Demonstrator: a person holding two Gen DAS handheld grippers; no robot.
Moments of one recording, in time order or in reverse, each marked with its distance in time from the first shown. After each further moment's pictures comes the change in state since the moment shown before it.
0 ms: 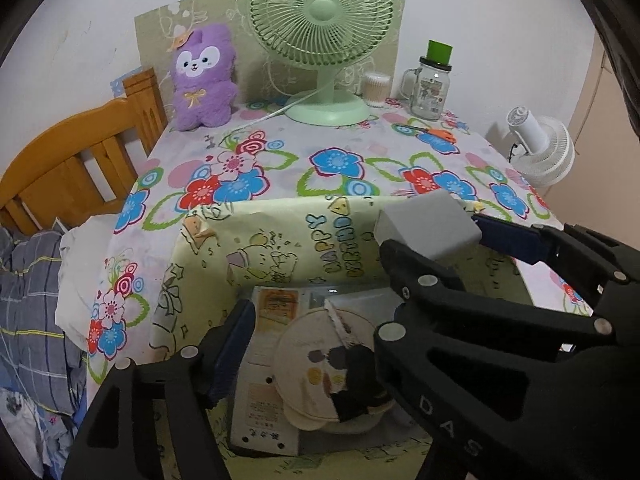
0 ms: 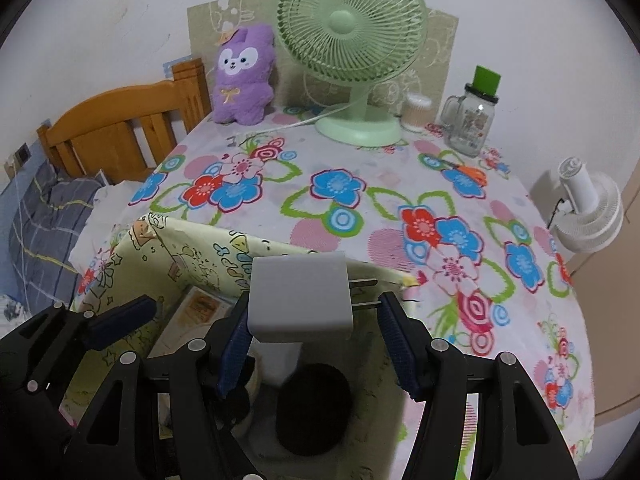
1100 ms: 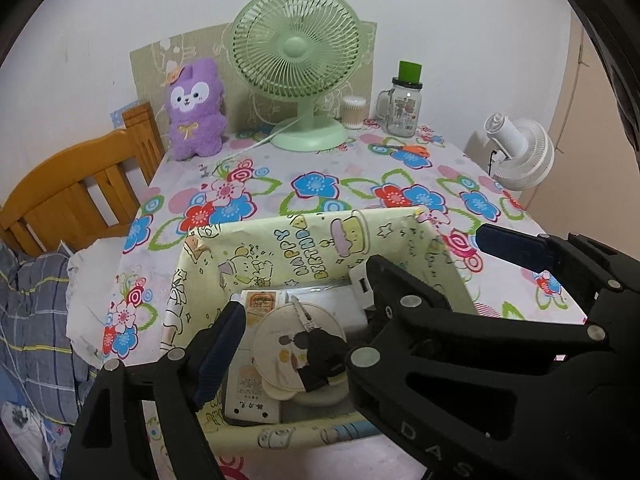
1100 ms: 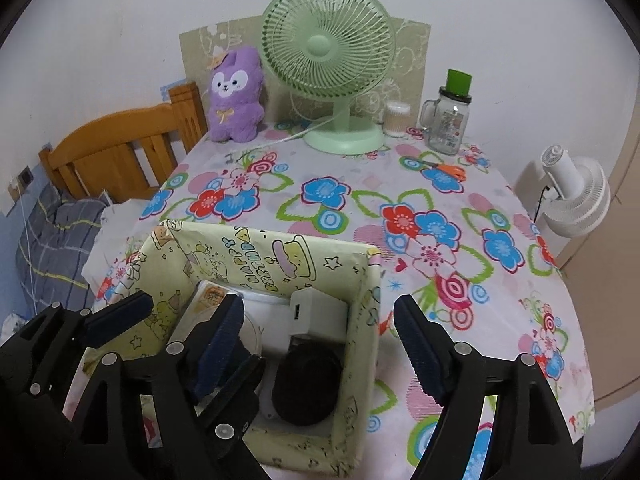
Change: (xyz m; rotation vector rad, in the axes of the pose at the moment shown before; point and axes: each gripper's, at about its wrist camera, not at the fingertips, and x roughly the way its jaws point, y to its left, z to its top) left arm -0.046 -0.028 -0.009 0.054 -0.077 -0.013; right arm -0.050 -0.013 -0.017 0.064 -0.055 -0.009
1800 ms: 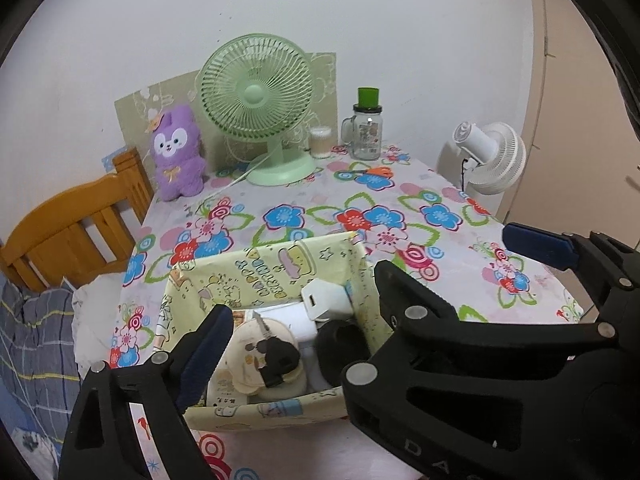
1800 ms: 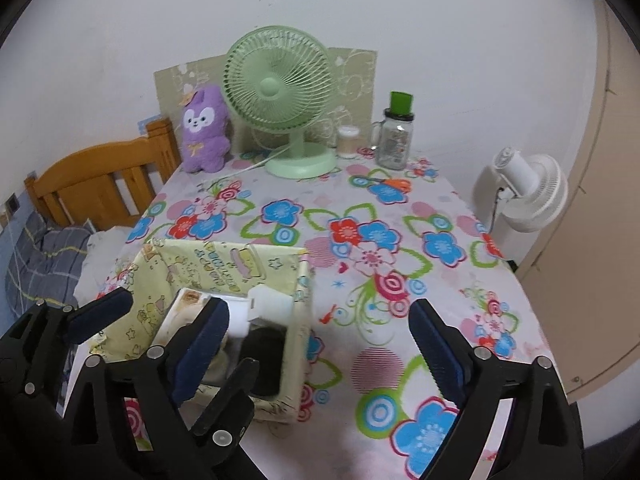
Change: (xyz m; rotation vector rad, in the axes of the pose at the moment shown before) left arm -0.043 -0.046 0.000 0.091 -0.092 -0.017; right arm -0.065 -0.033 -0.017 0.070 -0.087 -0.101
